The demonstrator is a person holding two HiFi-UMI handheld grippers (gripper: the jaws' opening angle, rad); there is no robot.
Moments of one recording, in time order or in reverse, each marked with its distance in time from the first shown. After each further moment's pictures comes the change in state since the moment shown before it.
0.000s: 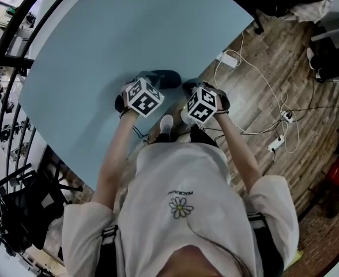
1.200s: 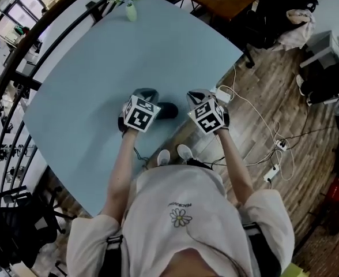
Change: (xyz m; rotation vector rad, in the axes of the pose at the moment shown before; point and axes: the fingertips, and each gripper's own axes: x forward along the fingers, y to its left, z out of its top) left arm -0.043 0.058 0.061 -0.220 -0.226 0.144; right arm -0.066 -0.106 0.035 0.239 -0.195 -0.245
